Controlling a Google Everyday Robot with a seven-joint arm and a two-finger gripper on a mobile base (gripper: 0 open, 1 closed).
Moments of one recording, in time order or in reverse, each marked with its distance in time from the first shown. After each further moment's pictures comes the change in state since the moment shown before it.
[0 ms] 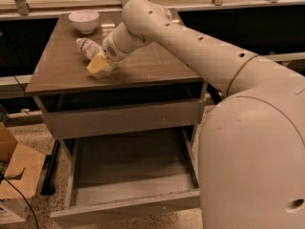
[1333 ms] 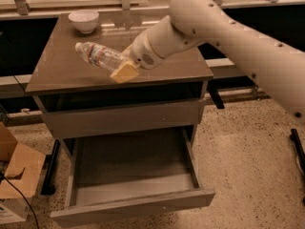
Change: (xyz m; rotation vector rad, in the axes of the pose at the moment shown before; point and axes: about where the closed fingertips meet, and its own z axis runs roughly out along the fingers) arm 0.044 0.067 -0.116 -0.164 -0.063 -0.256
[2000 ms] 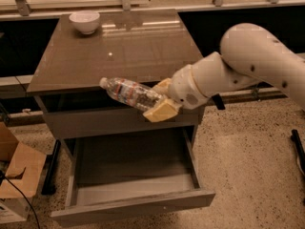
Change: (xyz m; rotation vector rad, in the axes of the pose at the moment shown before) arm 0.095 0.096 -0.069 -0.072 0.023 0.031
